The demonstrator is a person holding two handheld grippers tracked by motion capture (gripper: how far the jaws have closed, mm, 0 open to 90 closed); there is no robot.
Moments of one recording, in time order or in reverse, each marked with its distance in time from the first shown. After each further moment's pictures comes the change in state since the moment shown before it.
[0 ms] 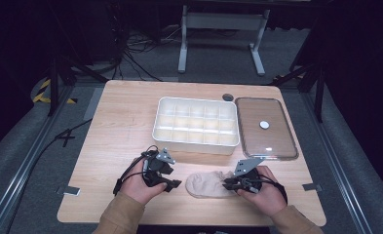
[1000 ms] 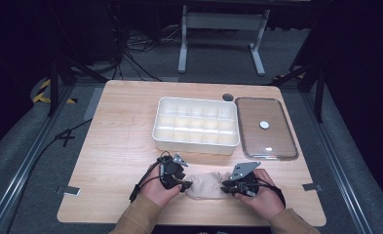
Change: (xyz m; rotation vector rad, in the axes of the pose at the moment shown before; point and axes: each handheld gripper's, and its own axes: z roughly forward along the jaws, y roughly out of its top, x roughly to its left) left arm -0.011 0.008 0.055 0.010 0.031 -0.092; right arm 0.010 -0.002 0.009 0.009 -0.014 -0.013
